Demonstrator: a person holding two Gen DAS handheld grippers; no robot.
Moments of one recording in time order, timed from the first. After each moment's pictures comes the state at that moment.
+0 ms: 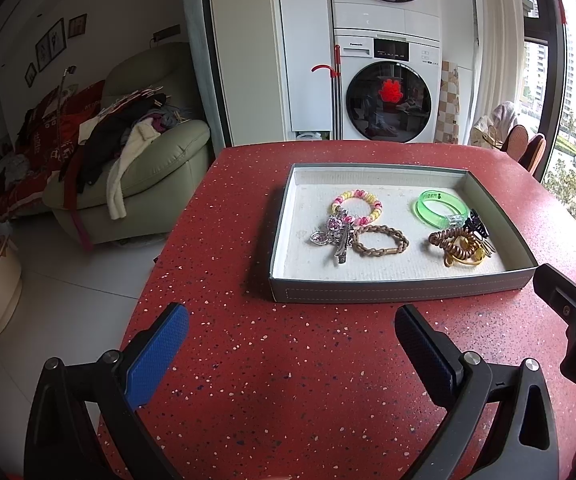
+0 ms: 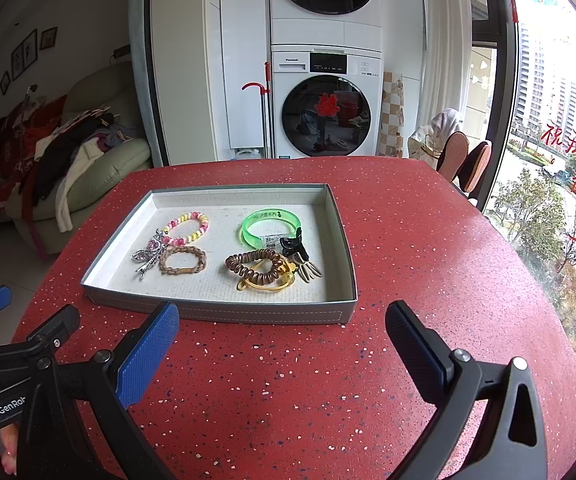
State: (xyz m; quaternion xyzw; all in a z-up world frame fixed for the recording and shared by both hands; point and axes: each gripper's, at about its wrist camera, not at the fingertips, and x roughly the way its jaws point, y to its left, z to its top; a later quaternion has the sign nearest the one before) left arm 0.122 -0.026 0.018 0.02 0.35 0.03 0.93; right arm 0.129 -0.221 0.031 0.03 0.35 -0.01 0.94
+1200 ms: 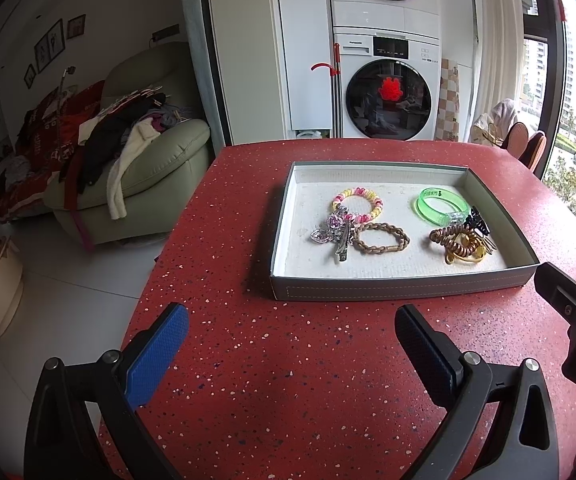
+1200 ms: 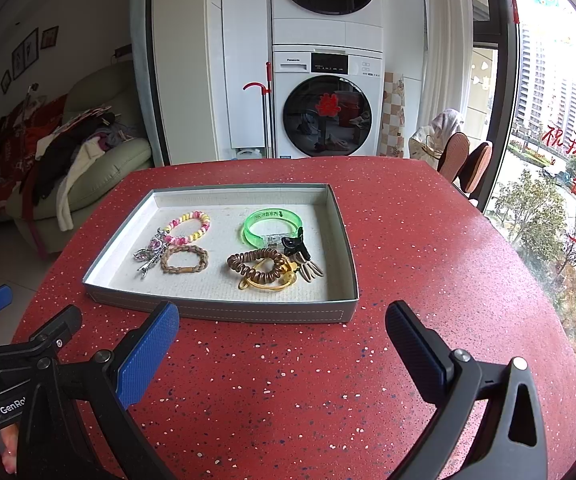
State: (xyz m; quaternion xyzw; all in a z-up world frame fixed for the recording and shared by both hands) left arm 0.121 -0.022 0.016 0.02 0.36 0.03 0.93; right arm 0.129 -0.219 0.031 0.03 0.35 -0.01 0.94
